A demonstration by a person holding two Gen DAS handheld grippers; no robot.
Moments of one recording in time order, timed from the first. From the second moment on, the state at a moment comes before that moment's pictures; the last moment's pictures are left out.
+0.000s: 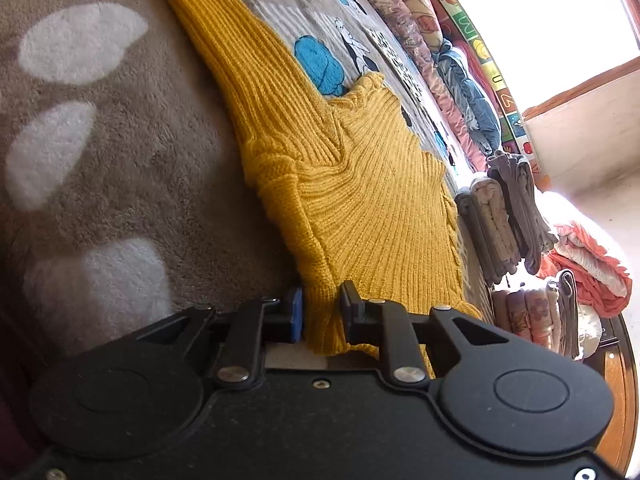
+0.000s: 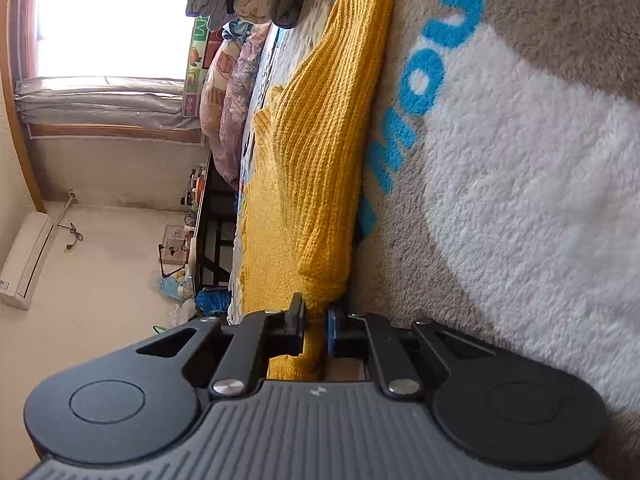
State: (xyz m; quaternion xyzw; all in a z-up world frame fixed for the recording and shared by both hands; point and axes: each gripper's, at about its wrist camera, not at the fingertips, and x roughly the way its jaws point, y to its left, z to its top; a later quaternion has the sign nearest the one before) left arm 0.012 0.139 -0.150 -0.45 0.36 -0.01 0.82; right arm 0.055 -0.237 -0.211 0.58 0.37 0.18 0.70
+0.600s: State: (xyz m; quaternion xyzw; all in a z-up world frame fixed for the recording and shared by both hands) left arm -0.002 0.203 -0.150 -0.53 0.29 0.06 0.79; right arm 0.056 -0.292 -0.198 0.59 0.30 0.10 0.74
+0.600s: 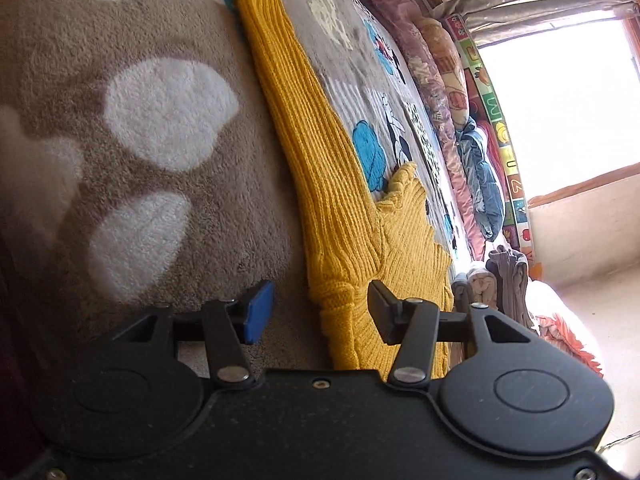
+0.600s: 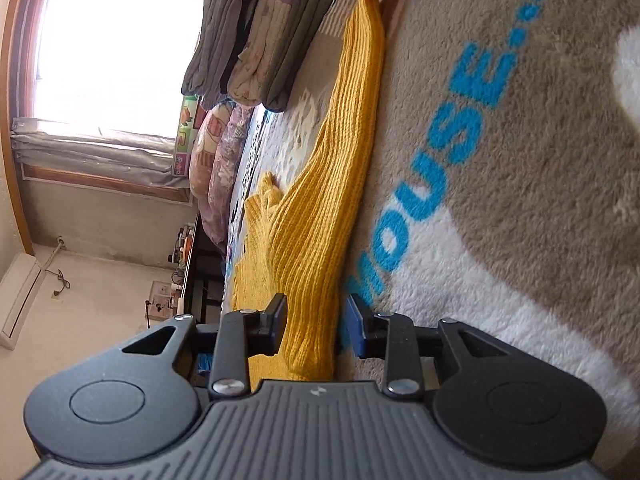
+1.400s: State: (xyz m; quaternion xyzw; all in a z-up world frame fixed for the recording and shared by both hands) left arm 0.074 0.345 -0.160 -0.53 0.18 0.19 0.81; right arm 0.106 -0.328 -0.201 0.53 0.27 0.08 0.80
